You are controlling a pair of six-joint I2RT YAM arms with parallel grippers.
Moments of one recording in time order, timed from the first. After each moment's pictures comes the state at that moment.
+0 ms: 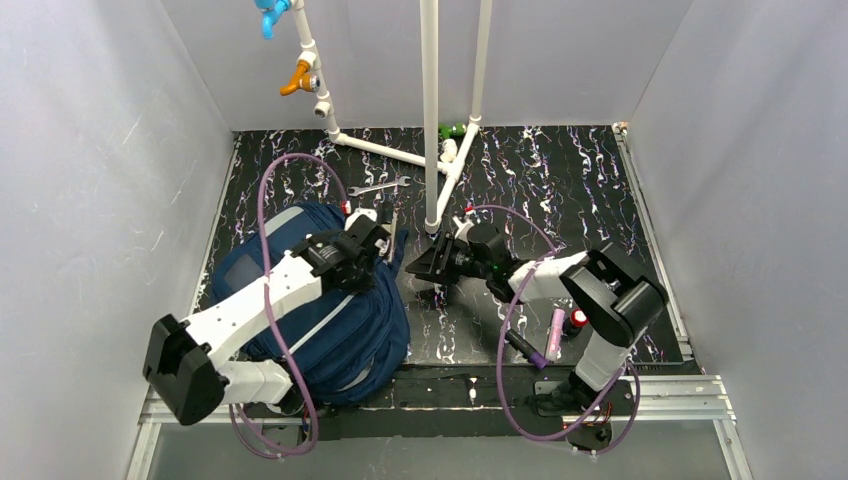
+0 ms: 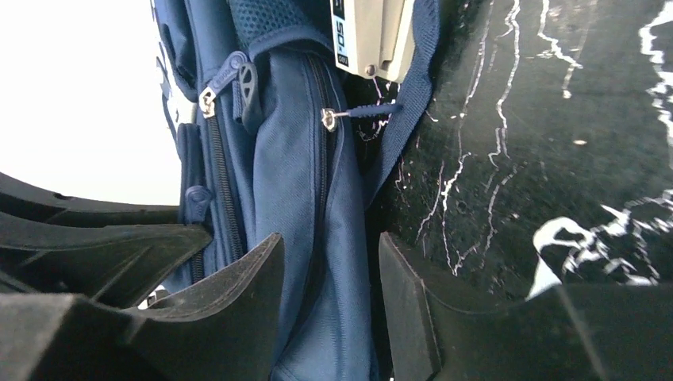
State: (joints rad) left arm -0.75 1.28 1.03 -0.93 -0.36 -0.56; right arm 0.74 1.68 0.66 0.61 -0.38 1.08
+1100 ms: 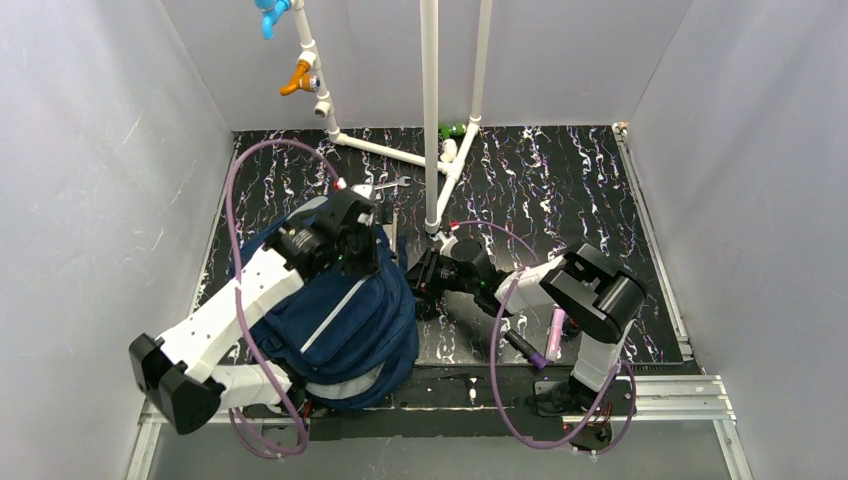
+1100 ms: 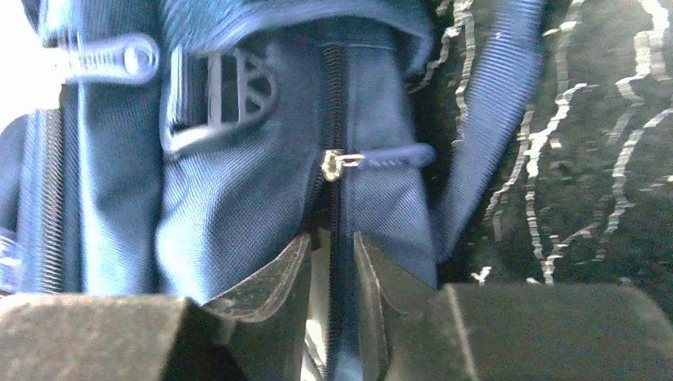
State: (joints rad) left arm -0.70 1.14 1.15 -0.97 -0.11 -0.57; right arm 0.87 1.81 0.67 0.76 -0.33 1.27
